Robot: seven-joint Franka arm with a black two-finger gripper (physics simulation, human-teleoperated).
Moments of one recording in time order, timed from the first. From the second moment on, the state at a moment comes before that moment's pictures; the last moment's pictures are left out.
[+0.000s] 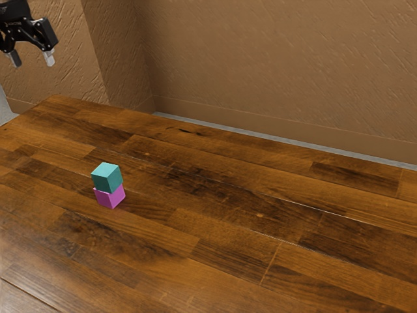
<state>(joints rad) 0.00 0.09 0.40 -1.21 -0.06 1.34 0.09</state>
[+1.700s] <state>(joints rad) 0.06 0.41 0.25 -1.67 -0.10 1.97 0.38</state>
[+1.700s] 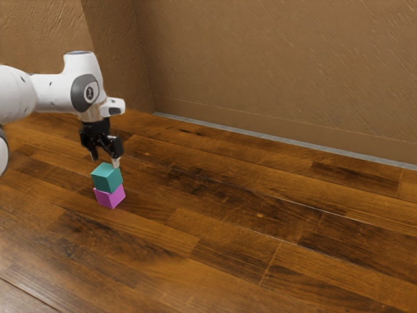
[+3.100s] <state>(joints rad) 0.06 0.42 0.25 -1.81 -0.10 2.19 0.33</state>
